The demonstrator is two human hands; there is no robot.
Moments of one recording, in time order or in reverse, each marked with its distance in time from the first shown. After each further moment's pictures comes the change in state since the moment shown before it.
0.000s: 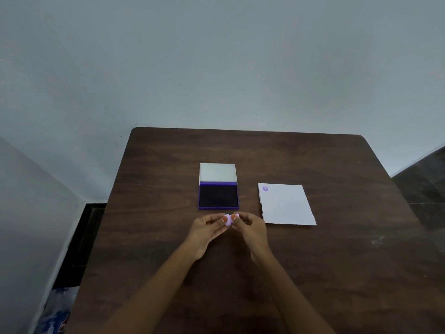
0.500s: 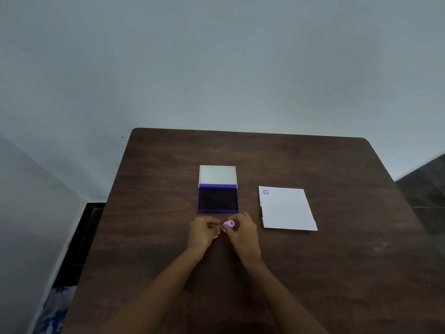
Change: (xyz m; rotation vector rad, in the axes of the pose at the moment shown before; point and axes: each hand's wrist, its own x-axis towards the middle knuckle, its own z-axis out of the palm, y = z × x) left_hand 0.013 -0.002 0.006 0.731 0.287 0.165; right_hand 0.009 0.005 0.011 -0.455 -0.012 -0.358
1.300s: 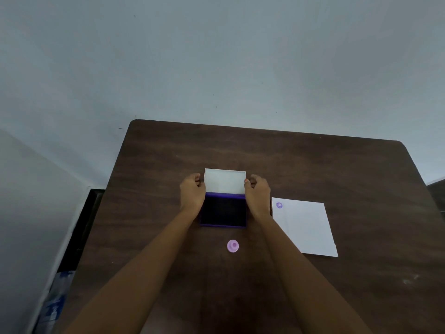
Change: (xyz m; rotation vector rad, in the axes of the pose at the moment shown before) left_hand 0.111 0.054 -0.034 0.100 0.328 0.074; right_hand 0.143 -0.018 -0.003 0.074 0.071 0.203
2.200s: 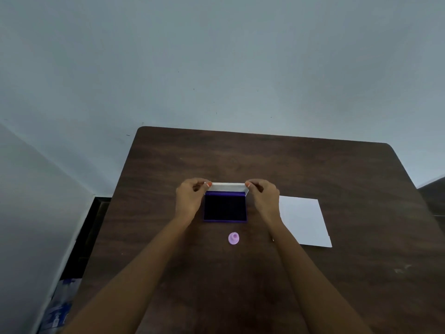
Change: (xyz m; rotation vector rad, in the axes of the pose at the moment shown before) left_hand -0.038 -0.004 -0.031 -0.165 -0.019 0.153; right_hand -0.037 -0.005 -0.034 0.040 0.013 -0.220
